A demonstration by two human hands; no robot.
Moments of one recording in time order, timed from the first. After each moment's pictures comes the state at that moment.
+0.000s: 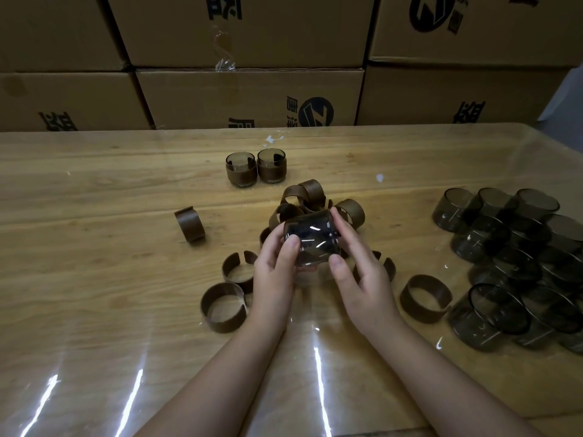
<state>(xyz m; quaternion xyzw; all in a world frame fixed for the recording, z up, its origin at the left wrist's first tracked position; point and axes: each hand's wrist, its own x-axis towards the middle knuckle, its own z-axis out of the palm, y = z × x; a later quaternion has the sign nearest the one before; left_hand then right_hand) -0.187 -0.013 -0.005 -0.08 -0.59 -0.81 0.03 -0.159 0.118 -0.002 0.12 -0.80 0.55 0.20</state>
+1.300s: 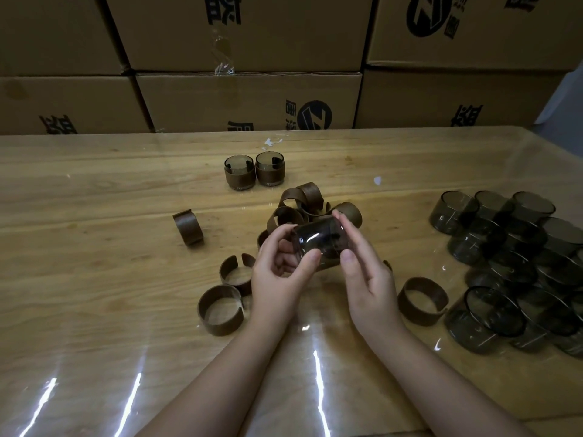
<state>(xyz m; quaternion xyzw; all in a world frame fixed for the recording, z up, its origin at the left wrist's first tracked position) -0.179 -0.009 0.002 -0.08 -0.69 -0.71 0.12 -0.156 0.119 -0.001 0.13 -0.75 0.61 0.23</state>
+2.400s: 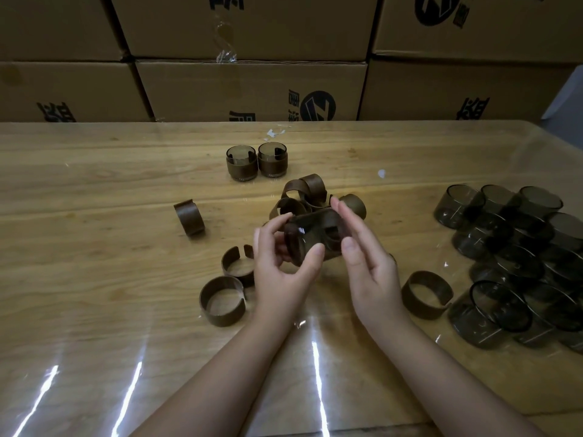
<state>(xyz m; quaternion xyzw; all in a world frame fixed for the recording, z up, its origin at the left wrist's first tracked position) -0.178 -0.006 -0.005 -0.09 -0.68 -0.70 0.19 -0.156 0.115 0.009 0.13 -0.74 0.63 0.21</state>
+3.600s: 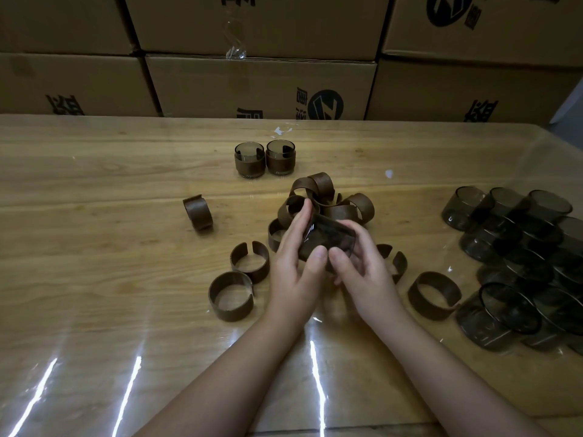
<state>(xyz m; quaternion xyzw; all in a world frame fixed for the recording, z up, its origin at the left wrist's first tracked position) -0.174 -0.007 -0.005 -0.17 -0.70 -0.68 0.16 -0.159 0.110 0.000 0.08 -0.74 0.66 0.10</state>
